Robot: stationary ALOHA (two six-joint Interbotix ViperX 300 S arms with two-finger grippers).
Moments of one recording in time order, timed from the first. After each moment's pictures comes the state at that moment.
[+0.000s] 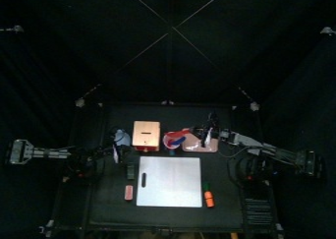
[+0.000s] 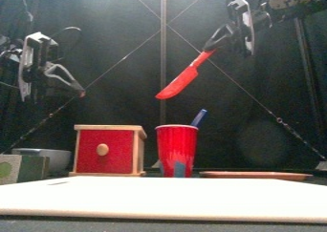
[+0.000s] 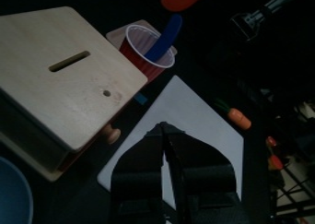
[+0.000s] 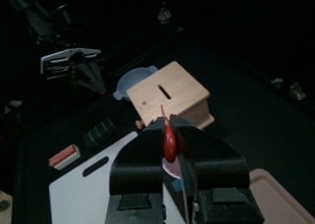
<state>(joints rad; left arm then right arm) 0.13 -0.72 1.31 -0.48 -0.35 -0.13 -0.33 -0.61 0.74 -0.08 0.11 0.38</state>
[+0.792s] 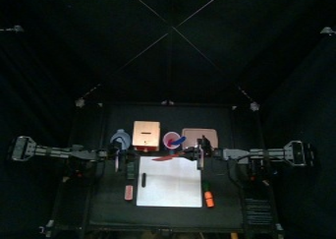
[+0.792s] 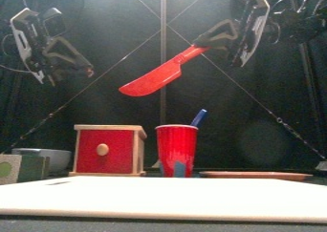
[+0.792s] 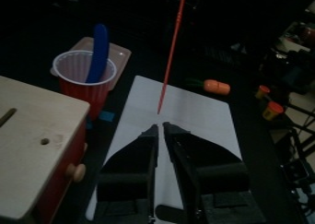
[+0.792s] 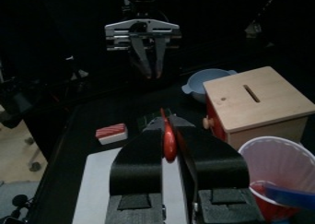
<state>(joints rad) -0.01 -0.64 1.22 -0.15 -0.36 -0.13 -0.11 -0.44 0.95 -0.18 -0.48 0.36</state>
